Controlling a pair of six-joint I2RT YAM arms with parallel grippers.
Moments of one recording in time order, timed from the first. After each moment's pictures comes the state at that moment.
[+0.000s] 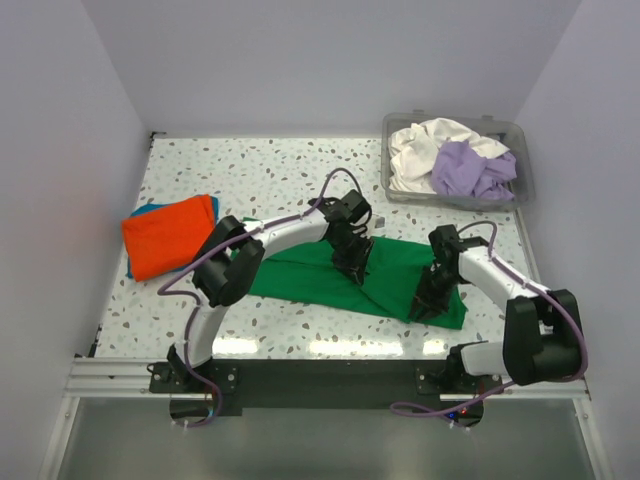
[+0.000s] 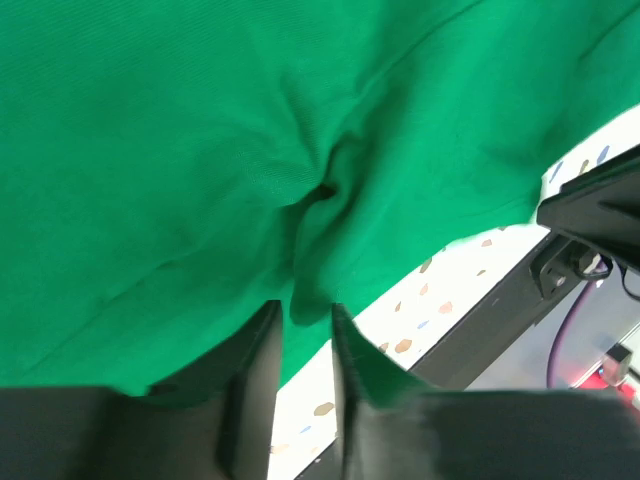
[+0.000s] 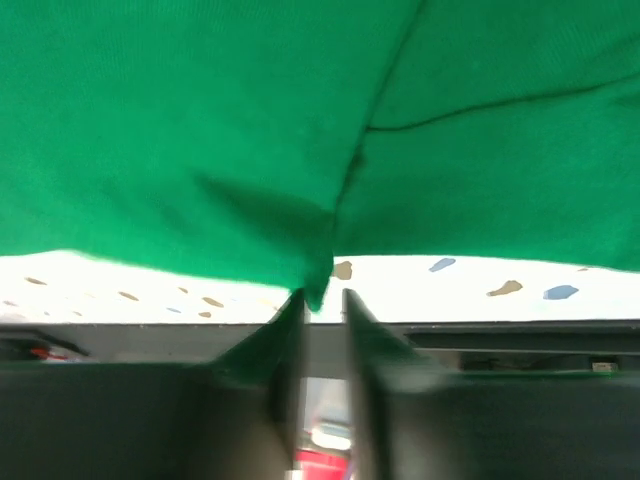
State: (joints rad) left arm -0.82 2.14 1.64 -0.73 0.45 -0.36; right arm 0.18 1.33 0.70 -0.94 -0.23 0.65
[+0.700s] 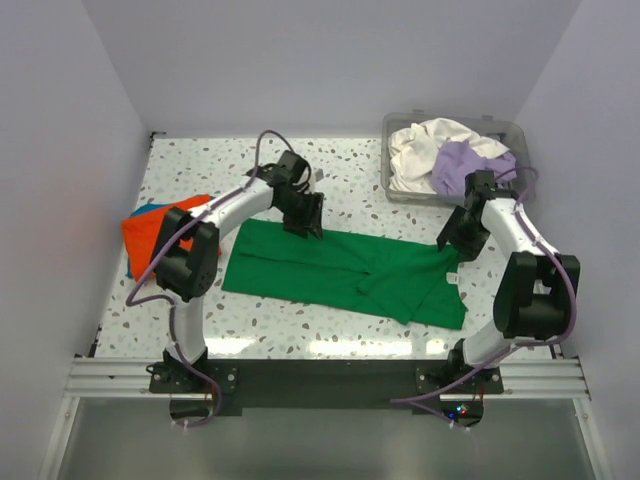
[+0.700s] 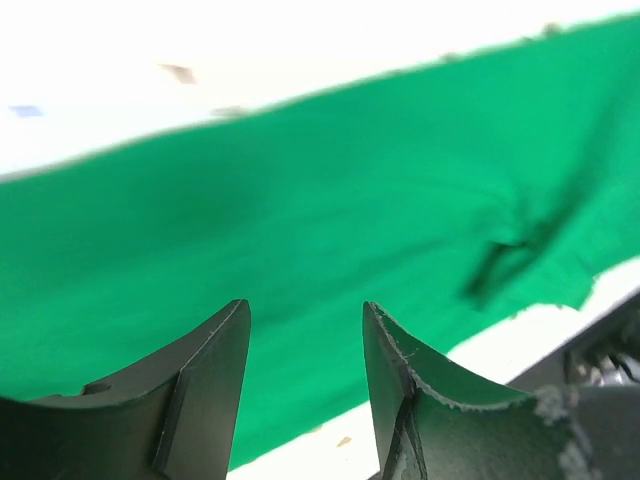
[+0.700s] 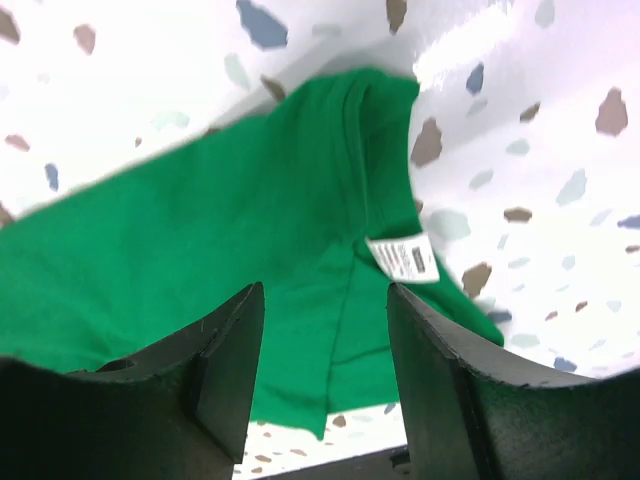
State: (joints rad) left arm -0.53 1.99 1.57 -0.73 0.35 -0.33; right arm -0.07 1.57 1.15 -0.91 0.07 0.53
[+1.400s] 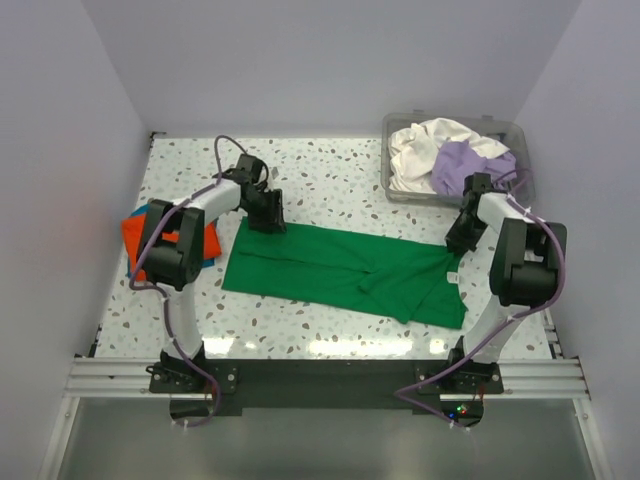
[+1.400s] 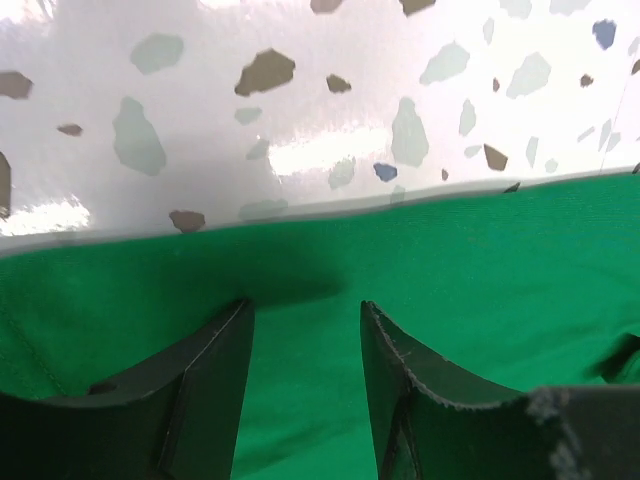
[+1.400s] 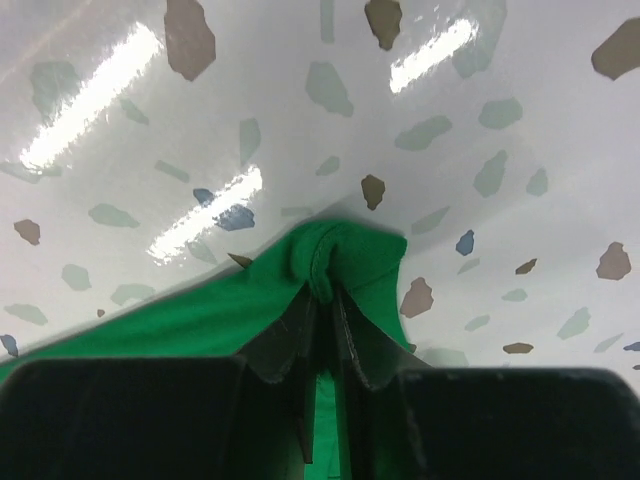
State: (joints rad) left arm -0.26 2.02 1.41 -0.56 0.28 -0.28; right arm -0.13 1.82 1.17 -0.72 0.12 0.51
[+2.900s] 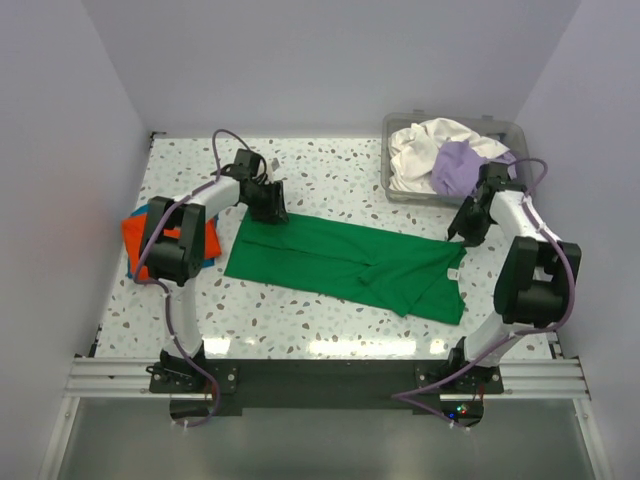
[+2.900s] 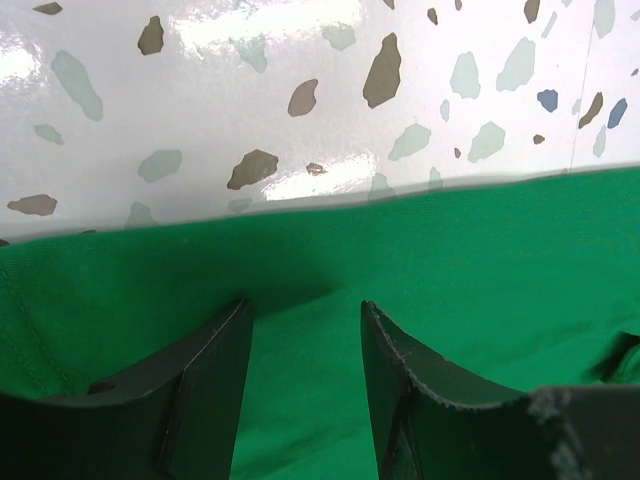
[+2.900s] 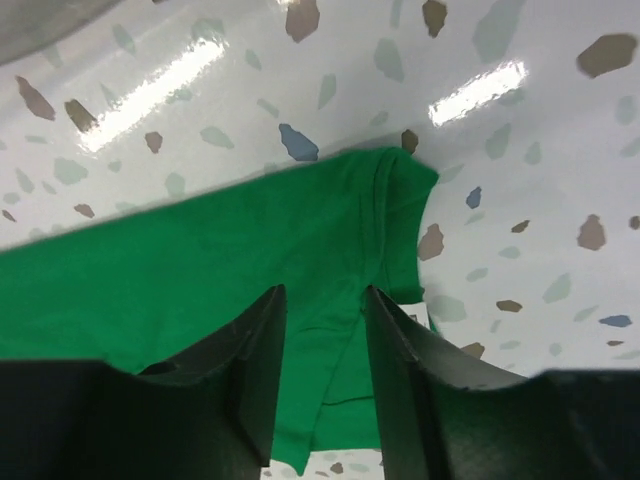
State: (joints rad) left arm -0.23 2.06 1.46 -0.47 0.34 -0.26; right arm -0.17 1.66 1.23 -0.80 0.02 0.42
